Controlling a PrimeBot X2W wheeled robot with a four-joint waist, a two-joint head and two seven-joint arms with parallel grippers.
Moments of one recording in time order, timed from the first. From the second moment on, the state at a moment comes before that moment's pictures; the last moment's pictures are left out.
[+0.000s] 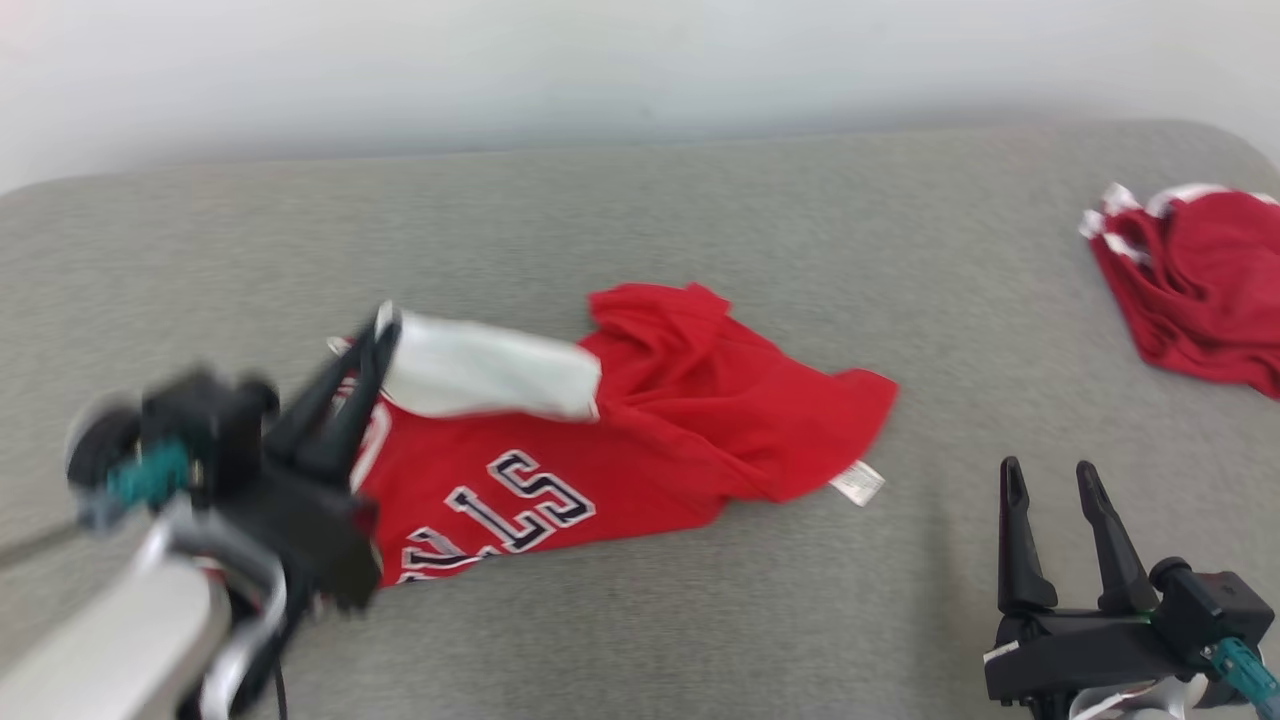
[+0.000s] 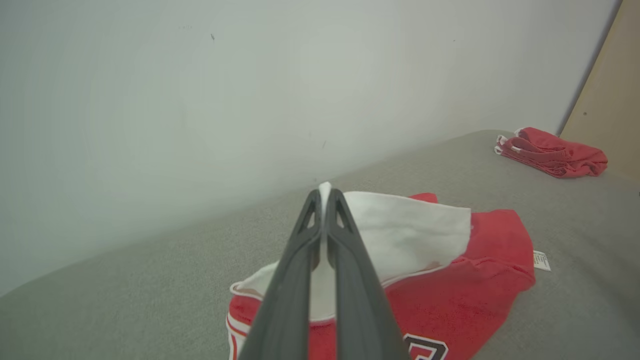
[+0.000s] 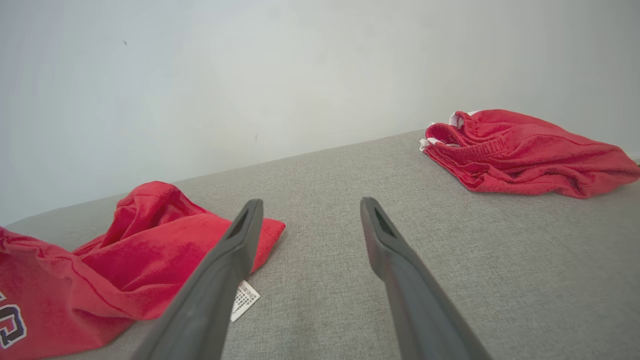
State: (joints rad) left arm -0.69 0.72 -0.81 0.03 -0.82 0.11 -0.11; right arm -0.11 -0.05 -0.05 0.22 0.24 0.13 -0.26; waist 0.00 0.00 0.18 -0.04
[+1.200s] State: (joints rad) left arm 0.00 0.53 -0.62 0.16 -0.92 0.21 -0.26; right arm -0.08 -0.06 -0.07 0.23 0.24 0.13 -0.26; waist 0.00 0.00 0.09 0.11
